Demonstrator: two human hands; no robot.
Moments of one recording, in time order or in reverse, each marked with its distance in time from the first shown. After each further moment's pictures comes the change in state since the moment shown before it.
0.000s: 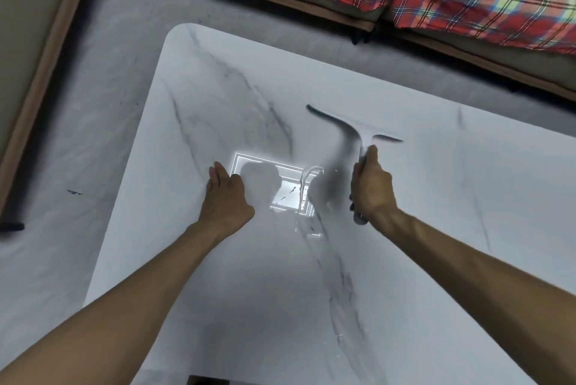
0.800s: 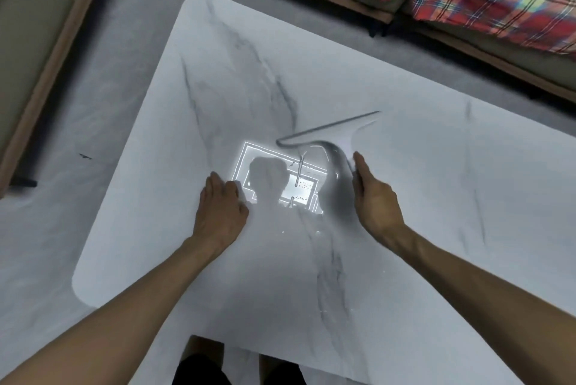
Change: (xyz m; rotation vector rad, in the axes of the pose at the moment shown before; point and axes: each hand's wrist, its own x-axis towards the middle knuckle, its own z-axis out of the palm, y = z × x) left_hand -0.073 -0.014 0.058 0.047 0.218 0.001; right_hand -0.001 0.094 -0.012 -0.526 -0.035 -0.548
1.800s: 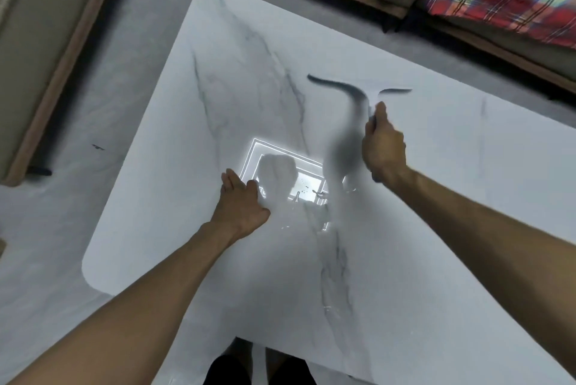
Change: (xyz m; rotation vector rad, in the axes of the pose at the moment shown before) left_hand 0.005 0.016 0.011 -0.055 -0.291 -0.086; right_hand 0.072 -0.036 -0.022 0.179 0.110 0.220
